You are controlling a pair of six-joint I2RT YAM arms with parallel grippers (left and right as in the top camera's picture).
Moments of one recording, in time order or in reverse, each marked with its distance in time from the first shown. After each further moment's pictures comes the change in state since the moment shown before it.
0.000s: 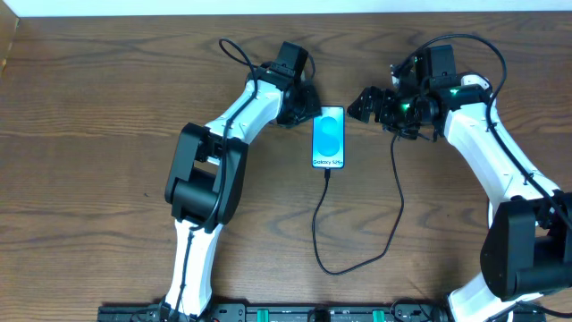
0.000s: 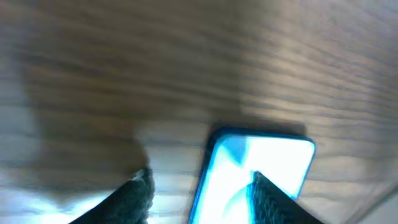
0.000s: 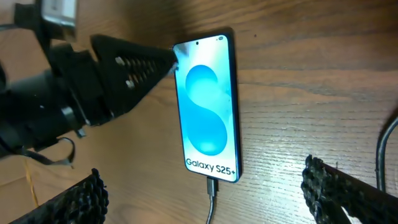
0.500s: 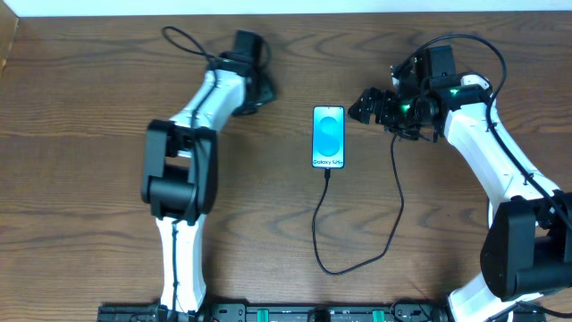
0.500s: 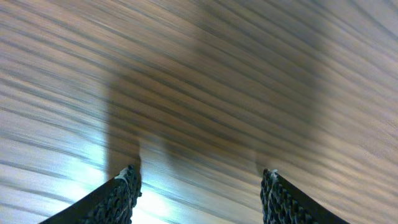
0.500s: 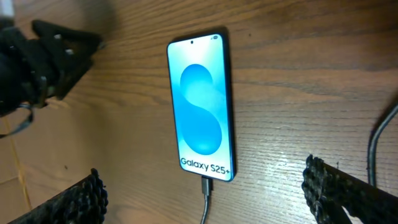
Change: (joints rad) left arm 0.187 -0.009 0.003 -0.039 -0.286 0.065; right arm 0.000 0.000 0.000 -0.010 0.018 -0.016
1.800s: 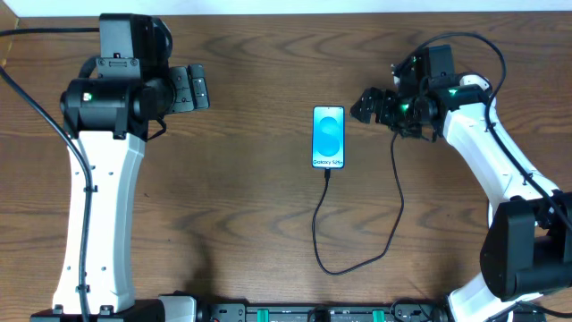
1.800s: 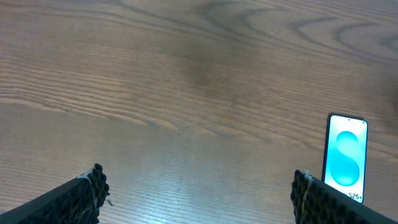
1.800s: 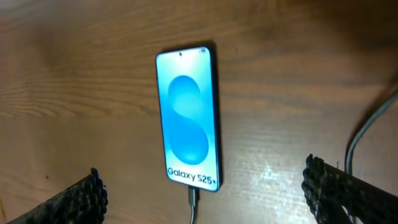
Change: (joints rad) left arm 0.174 -0.768 -0.031 -0.472 -0.025 0.456; right arm 0.003 0.000 0.000 0.019 0.059 -0.032
